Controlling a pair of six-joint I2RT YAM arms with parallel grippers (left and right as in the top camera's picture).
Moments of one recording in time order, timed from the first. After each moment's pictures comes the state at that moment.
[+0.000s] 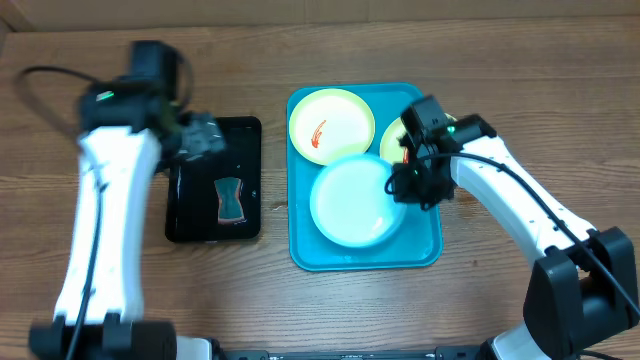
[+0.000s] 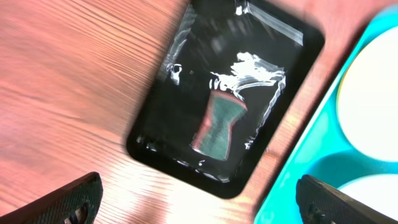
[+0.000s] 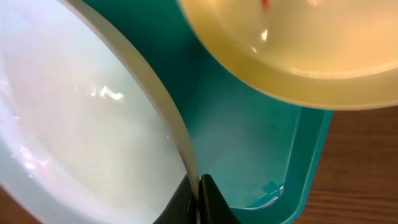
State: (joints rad) left arm 0.02 1.60 1.68 -1.39 -0.11 -0.47; right arm 0.39 1.73 1.33 -1.08 -0.16 0.34
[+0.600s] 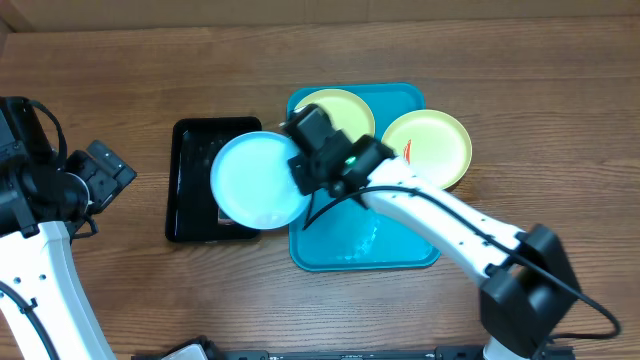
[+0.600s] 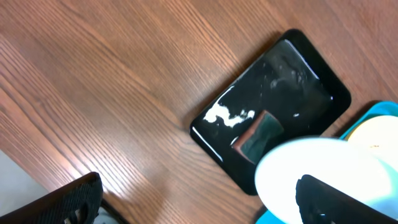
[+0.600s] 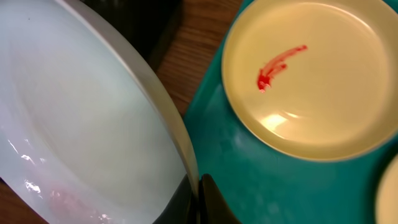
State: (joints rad) left arm 0.41 1.34 1.70 -1.54 -0.04 -0.47; right arm 0.80 1.87 1.52 -0.67 0.09 0.30
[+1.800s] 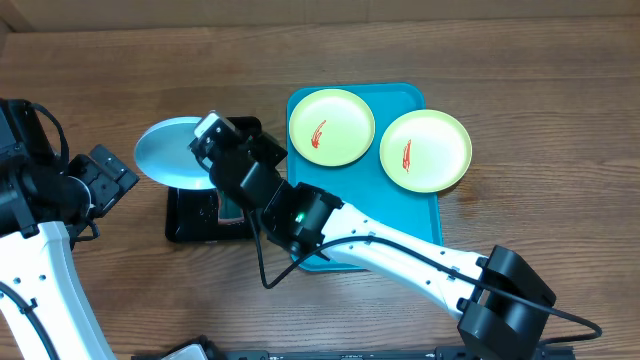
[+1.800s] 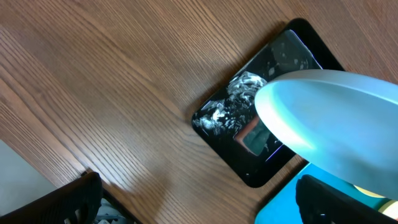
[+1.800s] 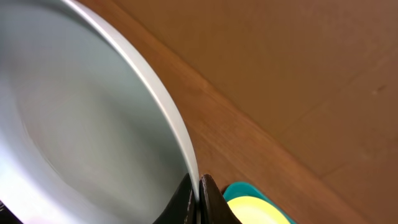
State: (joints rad) left arm 0.41 1.34 1.70 -1.56 -0.04 -0.47; right arm 1.05 1.89 1.54 -0.10 0.56 -0.18
